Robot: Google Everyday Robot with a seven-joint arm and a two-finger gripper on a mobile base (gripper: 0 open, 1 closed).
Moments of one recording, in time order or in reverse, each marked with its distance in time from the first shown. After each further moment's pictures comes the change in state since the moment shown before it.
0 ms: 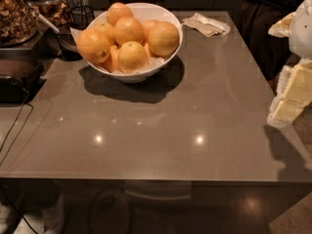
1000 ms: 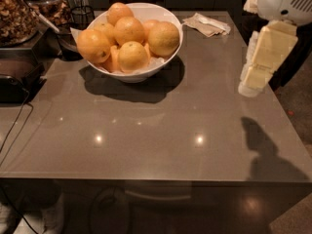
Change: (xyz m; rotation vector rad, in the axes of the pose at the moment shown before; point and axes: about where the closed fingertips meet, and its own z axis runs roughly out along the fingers) arm -0.056 -0.025 -0.016 -0.021 -0.009 -0.006
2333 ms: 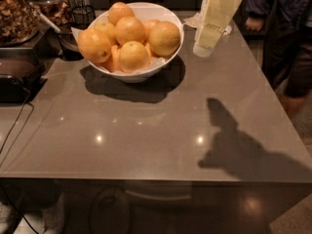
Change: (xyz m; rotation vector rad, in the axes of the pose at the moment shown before) arm -0.083 -0.050 0.004 -0.007 -0.078 -0.037
